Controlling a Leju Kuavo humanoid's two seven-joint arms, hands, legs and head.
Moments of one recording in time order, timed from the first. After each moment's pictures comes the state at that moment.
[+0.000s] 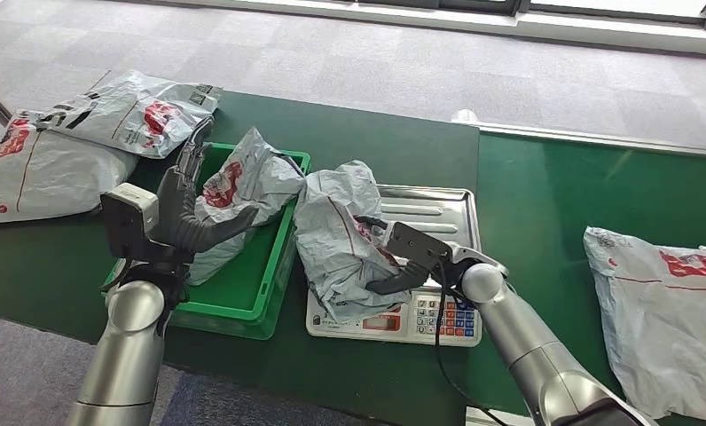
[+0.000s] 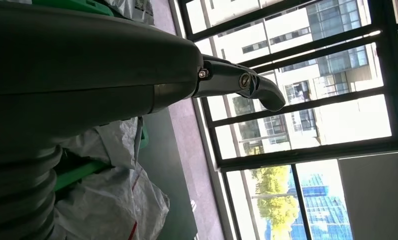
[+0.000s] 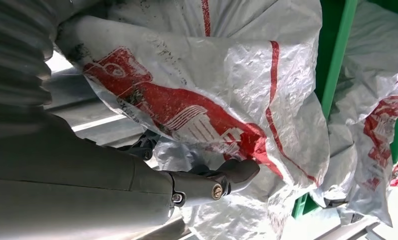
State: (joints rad) left arm -0.40 -0.09 -0.12 -1.42 -0.23 0.05 -0.38; right arm -0.55 -0.06 0.38 -0.91 0.39 0.40 -0.32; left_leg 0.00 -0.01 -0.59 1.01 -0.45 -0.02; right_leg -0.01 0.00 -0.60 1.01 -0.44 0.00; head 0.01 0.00
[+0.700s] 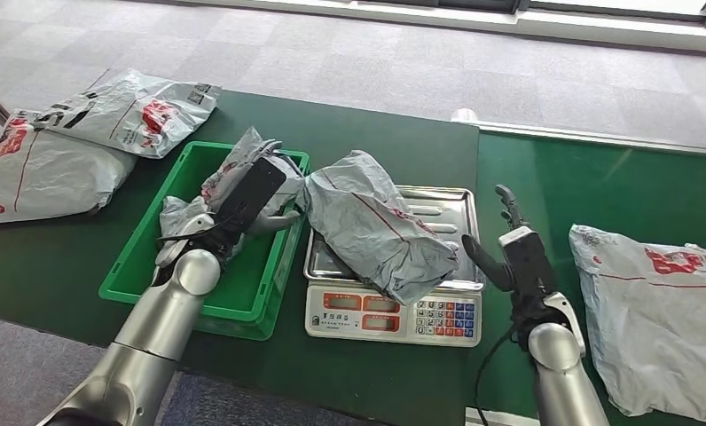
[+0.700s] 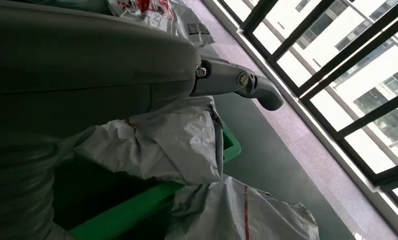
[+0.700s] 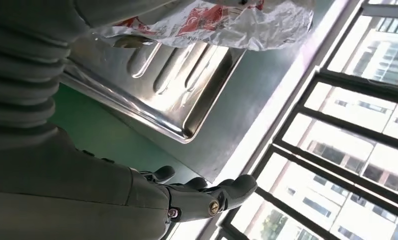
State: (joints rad) left arm -0.63 -0.12 -0.27 -1.05 -0.64 0.08 -0.05; right arm -0.13 -0.05 -0.01 -1.43 0.32 -0.09 -0.25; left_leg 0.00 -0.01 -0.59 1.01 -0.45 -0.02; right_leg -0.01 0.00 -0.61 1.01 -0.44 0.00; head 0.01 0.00
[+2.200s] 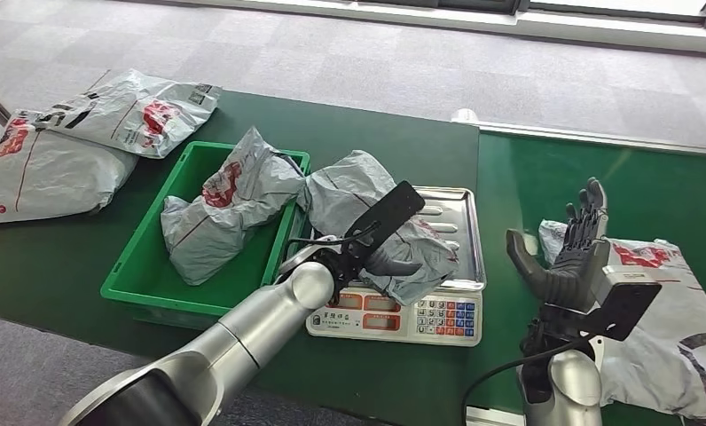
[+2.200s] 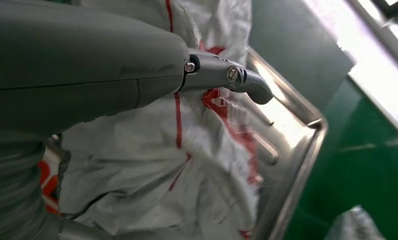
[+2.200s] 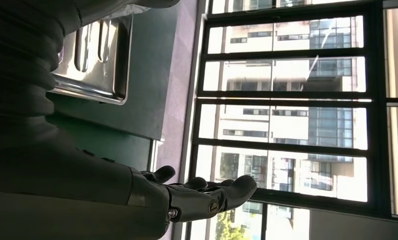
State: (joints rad) left arm -0.82 -0.37 -0.79 -0.62 -0.13 0.11 0.12; right arm -0.04 0.14 -0.13 -1.68 0.11 -0.21 -0.42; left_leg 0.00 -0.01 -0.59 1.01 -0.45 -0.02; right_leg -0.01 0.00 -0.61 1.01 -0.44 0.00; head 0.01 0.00
